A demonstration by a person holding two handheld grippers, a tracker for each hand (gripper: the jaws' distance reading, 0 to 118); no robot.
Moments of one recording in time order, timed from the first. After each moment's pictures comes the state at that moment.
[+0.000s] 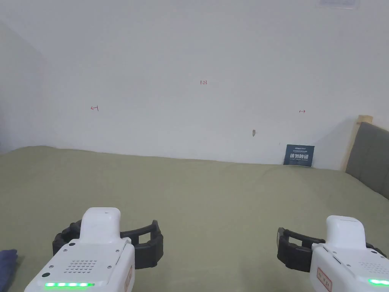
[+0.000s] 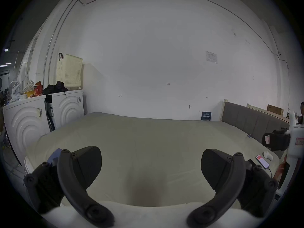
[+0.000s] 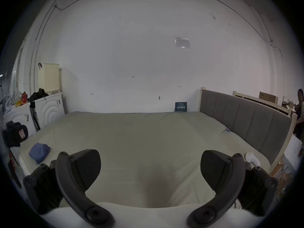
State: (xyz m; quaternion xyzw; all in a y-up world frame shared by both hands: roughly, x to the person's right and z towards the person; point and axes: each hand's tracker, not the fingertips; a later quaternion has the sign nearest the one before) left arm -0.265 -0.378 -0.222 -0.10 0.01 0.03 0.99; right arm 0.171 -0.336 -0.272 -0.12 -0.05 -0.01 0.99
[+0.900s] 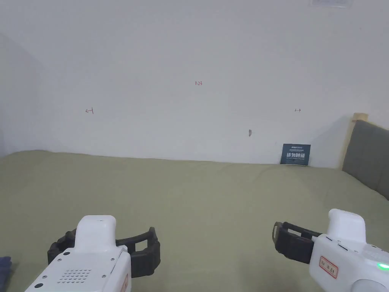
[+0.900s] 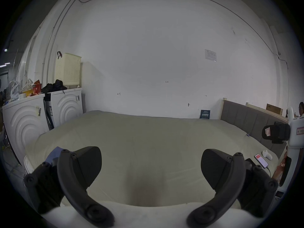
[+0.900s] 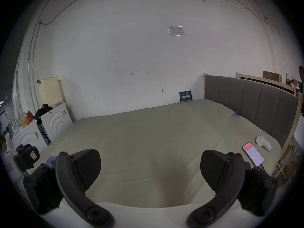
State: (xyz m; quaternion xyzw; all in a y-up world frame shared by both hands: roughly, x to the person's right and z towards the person) left arm -0.260 -0.378 -0.223 -0.11 0.00 0.03 0.99; right arm 0.185 -0.326 -0.278 -0.16 -0.02 -0.10 0.98
